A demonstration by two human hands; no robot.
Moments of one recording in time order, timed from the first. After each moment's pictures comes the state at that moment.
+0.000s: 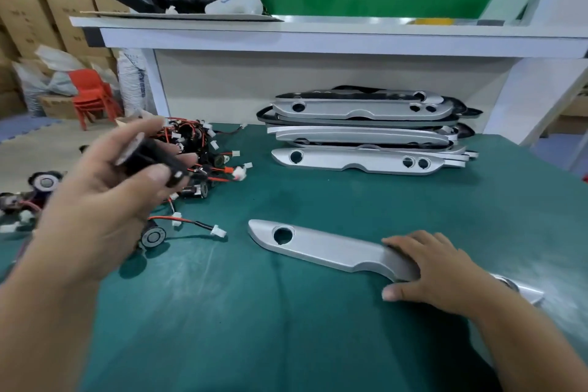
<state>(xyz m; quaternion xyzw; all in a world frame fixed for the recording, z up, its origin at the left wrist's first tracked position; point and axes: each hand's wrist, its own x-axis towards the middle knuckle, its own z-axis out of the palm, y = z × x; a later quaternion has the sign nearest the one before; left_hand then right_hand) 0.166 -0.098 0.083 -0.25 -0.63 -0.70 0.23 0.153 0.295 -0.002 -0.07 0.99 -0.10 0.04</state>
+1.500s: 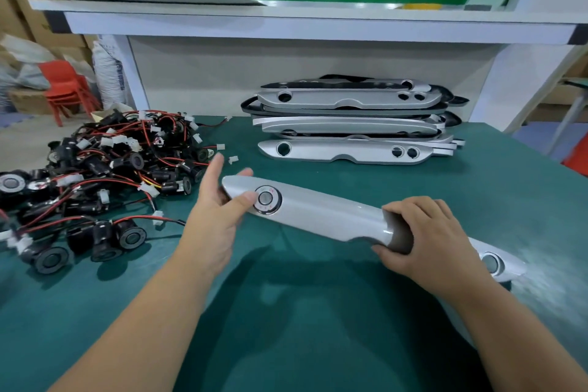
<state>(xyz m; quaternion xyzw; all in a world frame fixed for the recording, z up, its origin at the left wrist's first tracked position) 0.110 -0.005 0.011 -0.09 -0.61 -0.78 0.10 0.162 0.274 0.007 -0.05 0.96 -0.16 -0.21</state>
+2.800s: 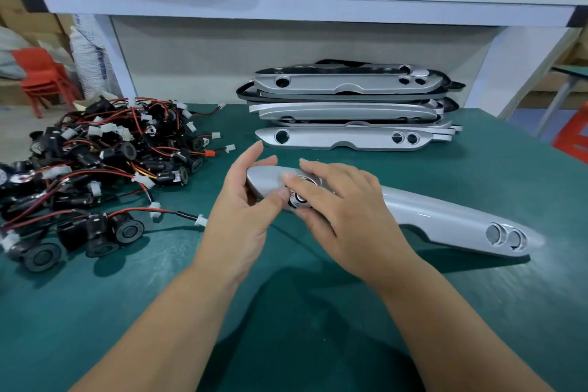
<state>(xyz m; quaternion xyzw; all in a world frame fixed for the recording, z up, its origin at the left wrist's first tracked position) 0.136 0.014 0.019 -0.14 -0.65 -0.74 0.10 0.157 0.166 0.029 -0.21 0.90 -0.17 -0.34</state>
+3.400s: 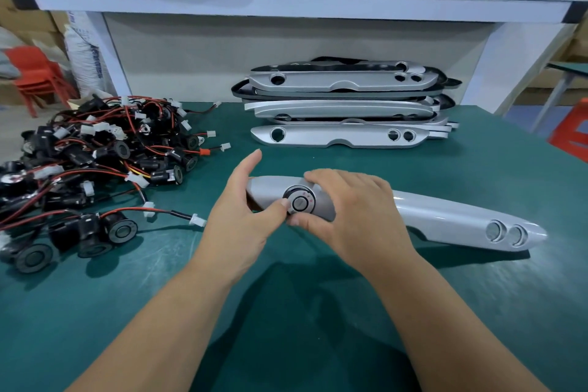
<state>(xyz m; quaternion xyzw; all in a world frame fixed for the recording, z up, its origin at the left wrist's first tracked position) 0.136 0.015 0.017 -0.09 -0.78 -0.61 0.09 0.152 0.177 0.026 -0.10 0.94 -0.18 -0.25</state>
